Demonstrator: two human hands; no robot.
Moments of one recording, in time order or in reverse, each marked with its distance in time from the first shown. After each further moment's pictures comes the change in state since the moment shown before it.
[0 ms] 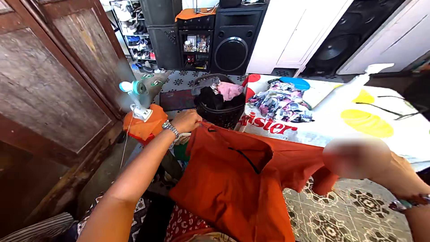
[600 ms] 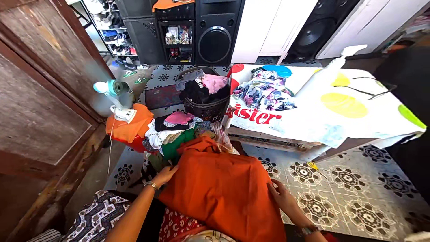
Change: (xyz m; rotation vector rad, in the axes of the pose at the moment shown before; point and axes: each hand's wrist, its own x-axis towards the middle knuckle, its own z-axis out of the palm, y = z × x) left_hand -0.097 -0.024 0.219 -0.863 -0.223 -0.682; right_hand -0.118 -0.060 0.195 0.683 -0.313 0.543
